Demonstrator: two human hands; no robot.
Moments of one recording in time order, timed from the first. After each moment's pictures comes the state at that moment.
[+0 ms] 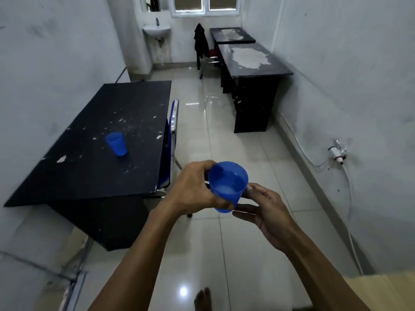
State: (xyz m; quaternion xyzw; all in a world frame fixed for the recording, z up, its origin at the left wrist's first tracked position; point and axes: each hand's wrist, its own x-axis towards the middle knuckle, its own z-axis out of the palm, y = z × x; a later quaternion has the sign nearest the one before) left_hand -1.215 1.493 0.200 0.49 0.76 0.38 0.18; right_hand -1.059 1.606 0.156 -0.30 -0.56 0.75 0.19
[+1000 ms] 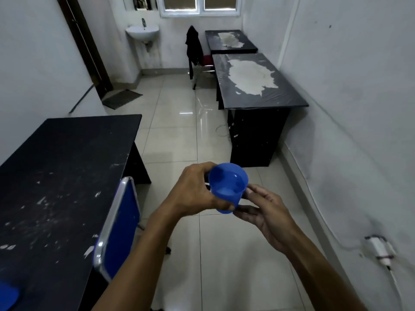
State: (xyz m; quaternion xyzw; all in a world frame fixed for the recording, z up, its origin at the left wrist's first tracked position) left_hand -1.573 2.000 0.207 0.48 0.75 0.41 0.19; right_hand -1.414 2.114 0.166 -0.30 -0.54 0.76 0.19
